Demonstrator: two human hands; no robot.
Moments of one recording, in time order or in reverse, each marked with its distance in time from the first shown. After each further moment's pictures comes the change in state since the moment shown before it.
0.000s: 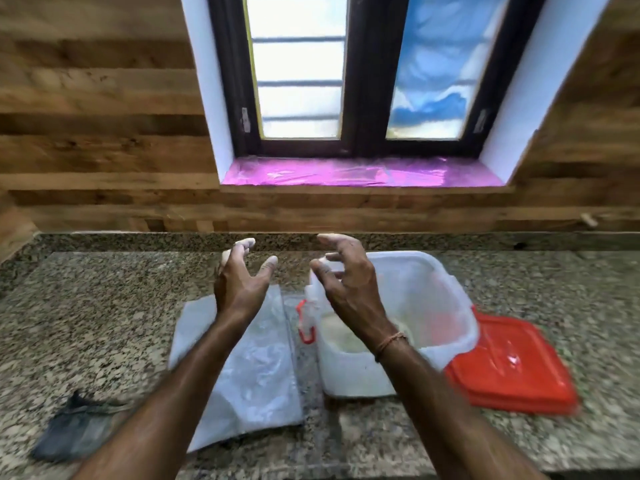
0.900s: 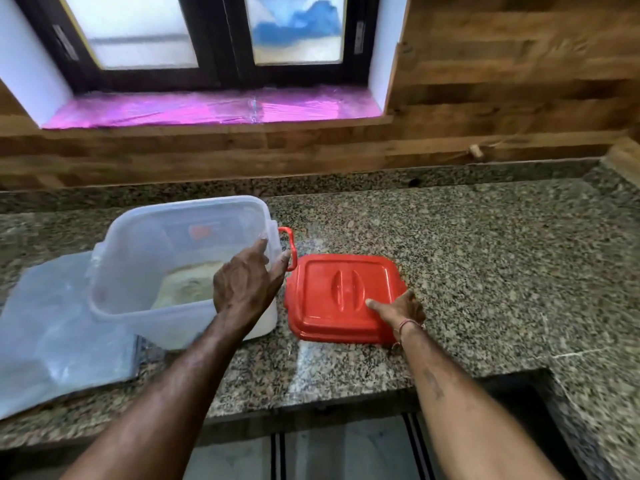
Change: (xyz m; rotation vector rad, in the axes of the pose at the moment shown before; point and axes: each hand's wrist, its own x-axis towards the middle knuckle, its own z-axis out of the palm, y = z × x) left_hand -0.184 0.192 0.261 0.510 -0.231 0.127; right_hand -0.136 0.352 -0.332 -0.354 -0.020 1.301
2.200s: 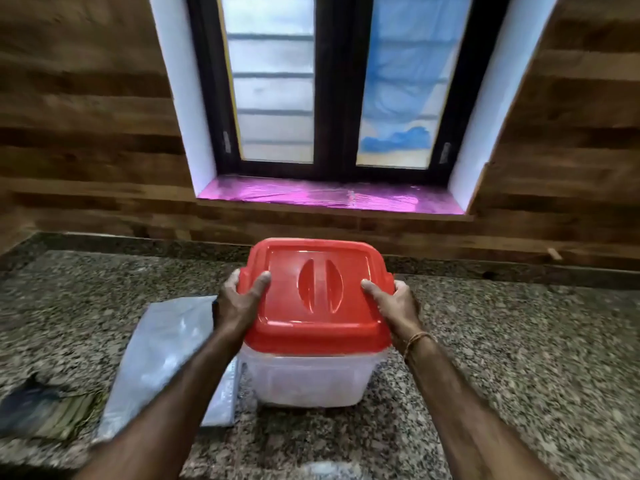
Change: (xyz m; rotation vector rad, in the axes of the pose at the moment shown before) left_hand 0.043 -0.178 -0.123 -0.713 0.119 -0.409; right_hand -0.190 -0.217 0.044 0.439 -0.151 -0.550
